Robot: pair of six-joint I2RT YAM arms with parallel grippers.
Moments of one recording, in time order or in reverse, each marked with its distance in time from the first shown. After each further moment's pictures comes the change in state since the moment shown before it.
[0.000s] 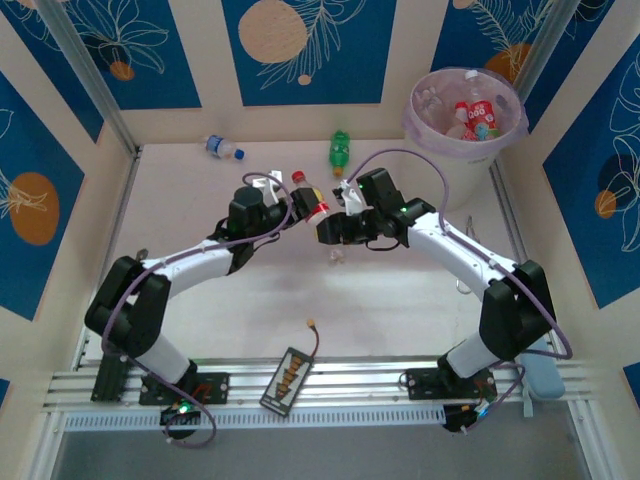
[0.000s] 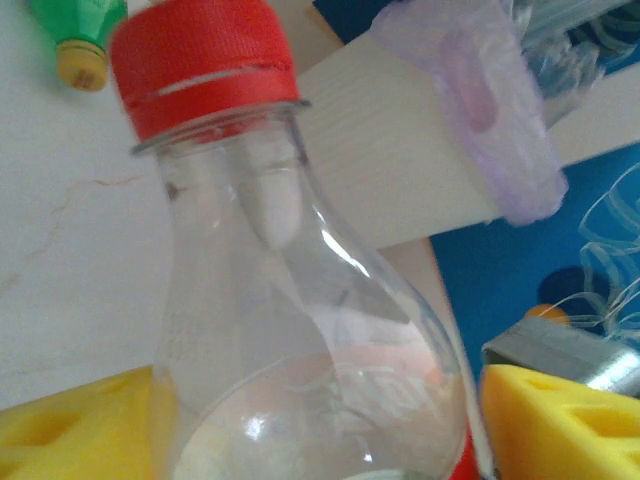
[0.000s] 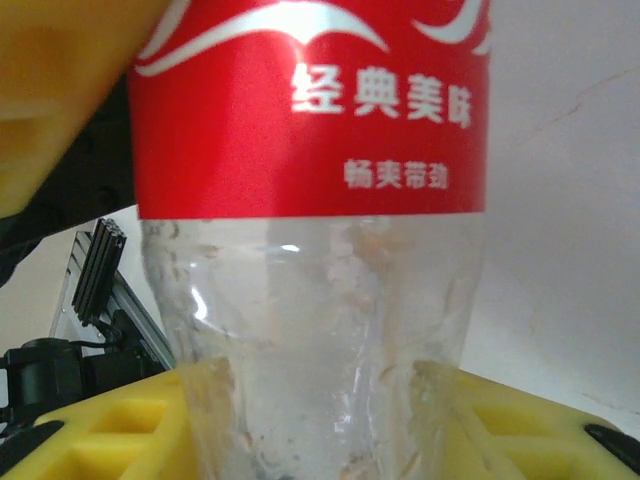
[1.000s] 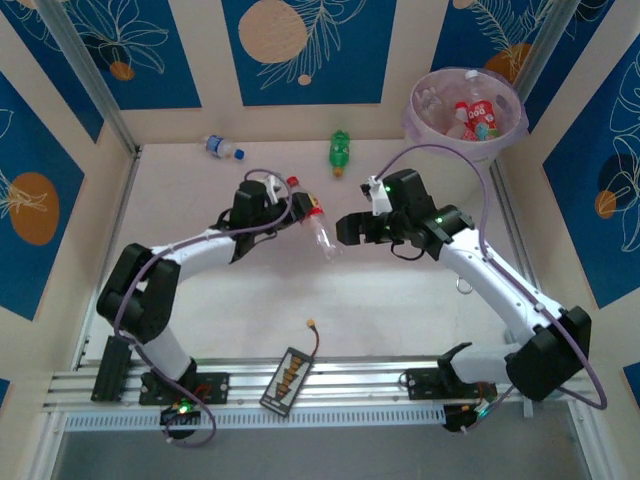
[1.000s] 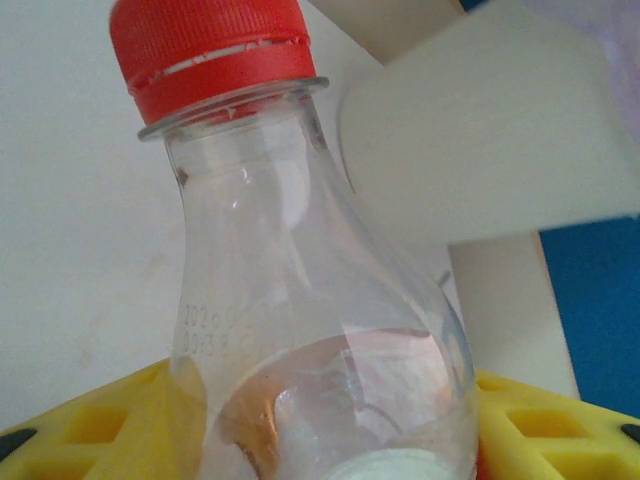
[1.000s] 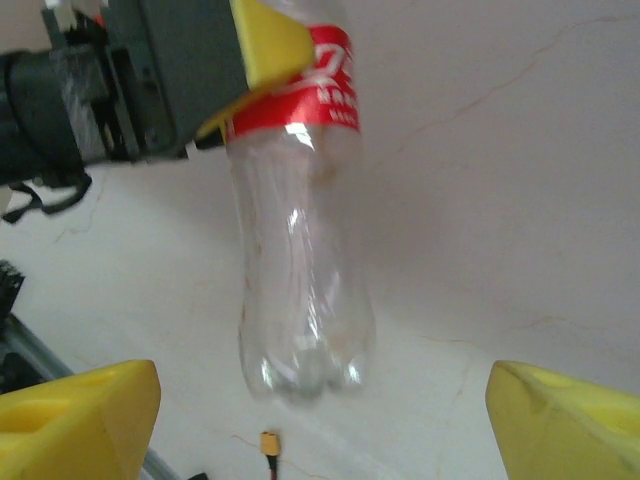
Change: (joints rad) left arm 0.044 0.083 0.053 -0.187 -0.007 0.109; right arm -0.010 -0.216 -0.005 -0.176 0.242 -0.069
